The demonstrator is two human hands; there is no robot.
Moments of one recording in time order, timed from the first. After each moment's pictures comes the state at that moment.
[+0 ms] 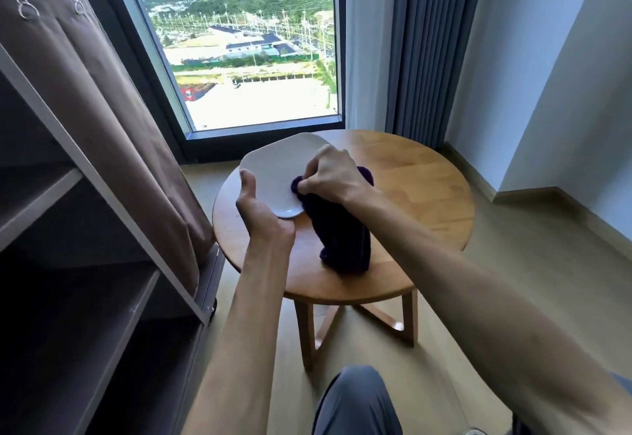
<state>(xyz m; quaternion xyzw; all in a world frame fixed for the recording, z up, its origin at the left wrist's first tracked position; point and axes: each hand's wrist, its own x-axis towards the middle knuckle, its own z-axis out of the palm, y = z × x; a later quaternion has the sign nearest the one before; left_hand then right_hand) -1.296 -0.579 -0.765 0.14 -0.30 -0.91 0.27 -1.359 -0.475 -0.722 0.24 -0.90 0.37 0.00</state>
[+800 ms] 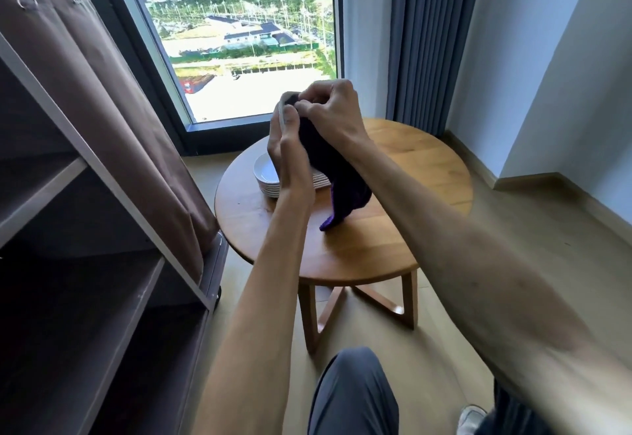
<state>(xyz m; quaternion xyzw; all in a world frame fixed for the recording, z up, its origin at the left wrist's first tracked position) -1.310 -0.536 -0.718 0.08 -0.53 -0.78 0.33 -1.367 -0.475 -0.676 0.25 -0.76 0.59 0.13</state>
